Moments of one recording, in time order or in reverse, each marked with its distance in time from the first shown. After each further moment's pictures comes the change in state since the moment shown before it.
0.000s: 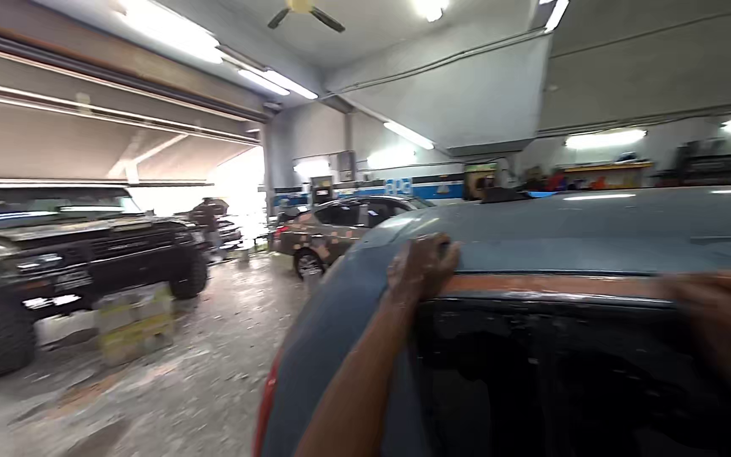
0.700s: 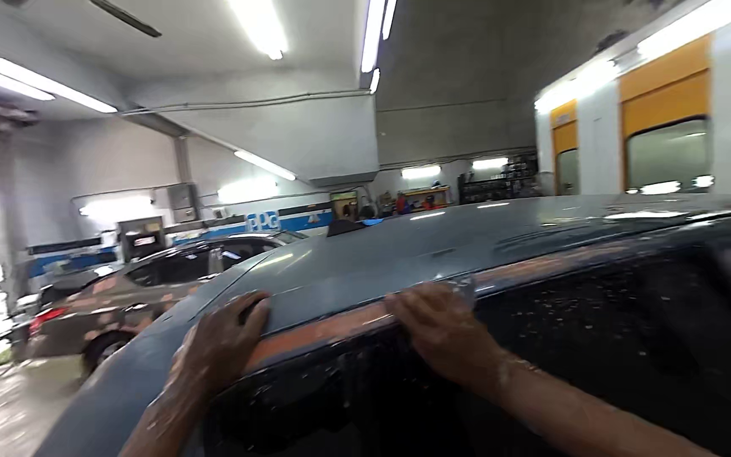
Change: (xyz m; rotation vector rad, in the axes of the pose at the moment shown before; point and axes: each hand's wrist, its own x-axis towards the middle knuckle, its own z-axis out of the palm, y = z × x) left_hand 0.013 -0.026 0.027 0.014 0.119 0.102; right_hand -0.023 0.015 0.046 -0.132 -0.067 0.061
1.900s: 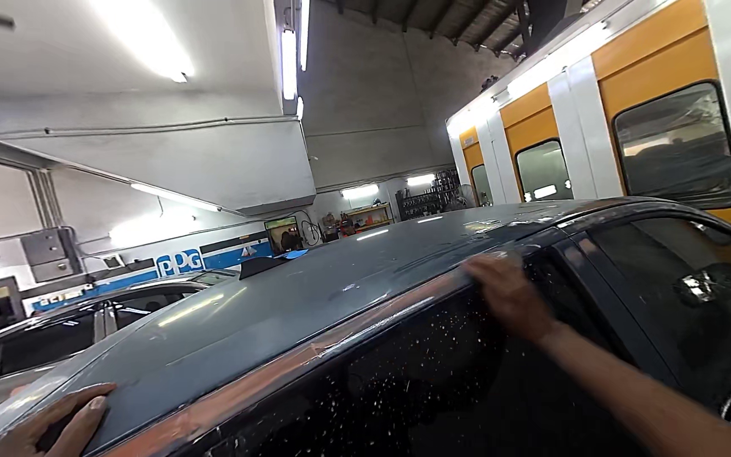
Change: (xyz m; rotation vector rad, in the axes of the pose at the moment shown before) left_hand 0.011 -0.023 0.010 -0.169 -0.099 0.025; right_hand -0.147 0.230 -0.097 -0.216 0.080 0.309
